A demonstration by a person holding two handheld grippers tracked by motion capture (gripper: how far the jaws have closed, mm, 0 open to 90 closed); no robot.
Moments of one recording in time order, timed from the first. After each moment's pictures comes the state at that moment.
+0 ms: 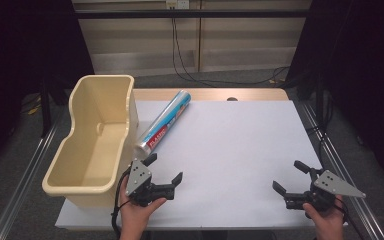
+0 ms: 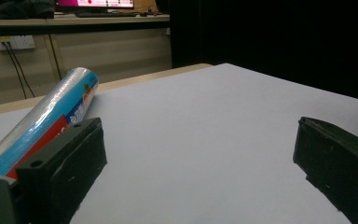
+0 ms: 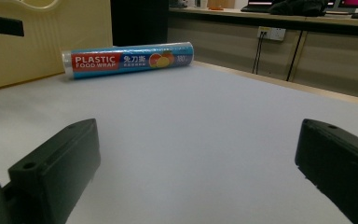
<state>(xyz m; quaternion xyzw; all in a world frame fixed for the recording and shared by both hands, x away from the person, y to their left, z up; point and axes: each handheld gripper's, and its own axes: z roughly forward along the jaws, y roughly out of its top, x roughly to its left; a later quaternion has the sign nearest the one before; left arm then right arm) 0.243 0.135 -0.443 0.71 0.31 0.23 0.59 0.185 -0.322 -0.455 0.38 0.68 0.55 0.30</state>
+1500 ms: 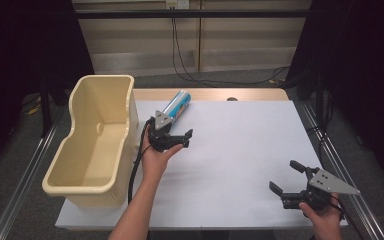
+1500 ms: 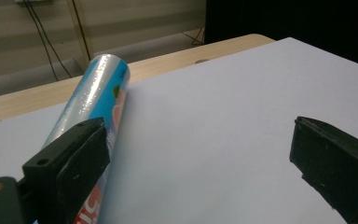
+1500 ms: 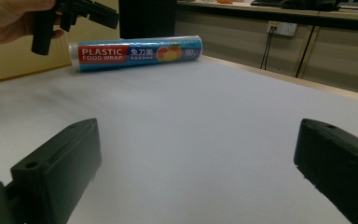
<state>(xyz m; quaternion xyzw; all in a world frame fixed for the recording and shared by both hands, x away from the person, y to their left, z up) 0.380 0.086 -0.426 0.75 0.38 0.23 0.49 0.189 -0.316 -0.457 0.37 0.70 0.54 0.29</state>
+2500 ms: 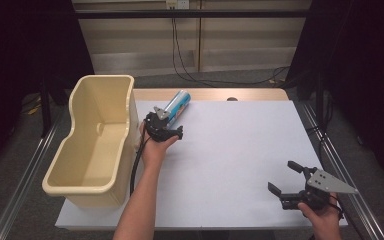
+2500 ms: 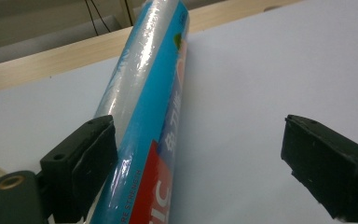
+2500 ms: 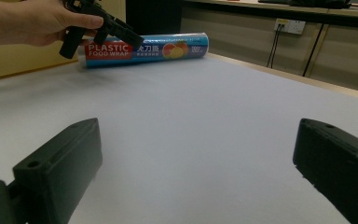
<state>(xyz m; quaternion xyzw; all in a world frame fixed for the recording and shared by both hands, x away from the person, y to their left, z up) 0.424 0.091 -0.453 0.78 0.43 0.26 0.37 0.190 -0.313 -0.456 0.36 0.71 0.54 0.28</state>
